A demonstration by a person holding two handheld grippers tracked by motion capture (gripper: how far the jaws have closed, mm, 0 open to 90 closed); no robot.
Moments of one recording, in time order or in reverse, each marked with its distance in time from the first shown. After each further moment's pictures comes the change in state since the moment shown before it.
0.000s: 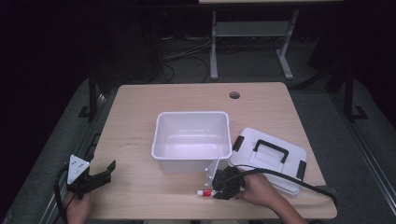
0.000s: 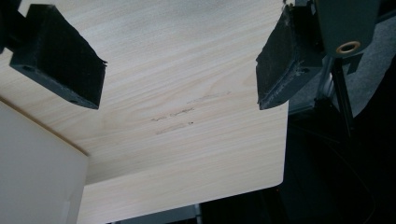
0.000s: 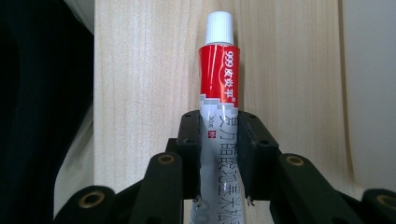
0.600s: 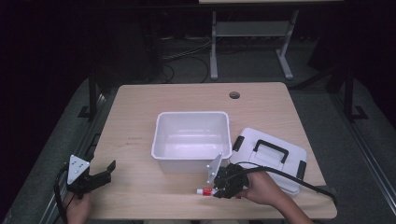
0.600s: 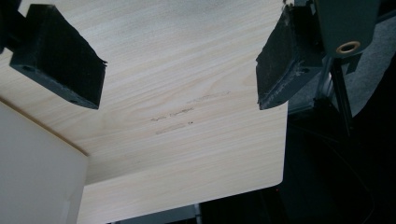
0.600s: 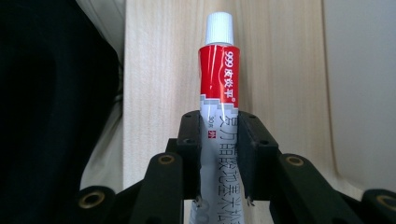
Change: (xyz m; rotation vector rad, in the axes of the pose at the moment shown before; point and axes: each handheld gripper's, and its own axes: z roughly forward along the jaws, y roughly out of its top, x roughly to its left) left arm 0.000 0.000 0.000 0.002 0.000 0.006; right arm 0.003 0.003 -0.026 -0.044 0.020 0.001
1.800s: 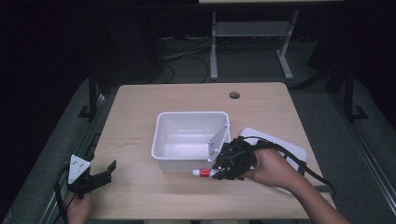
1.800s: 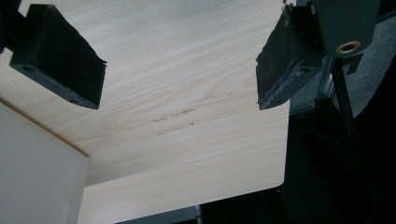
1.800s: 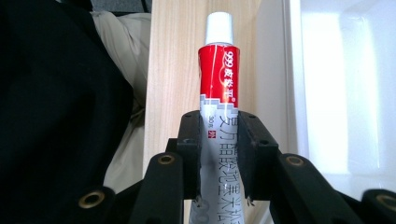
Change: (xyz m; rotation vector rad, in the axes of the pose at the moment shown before) left arm -0.001 0.000 0.001 0.004 -0.001 -0.002; right arm 0.002 0.042 -0.104 -0.054 -0.055 -0.053
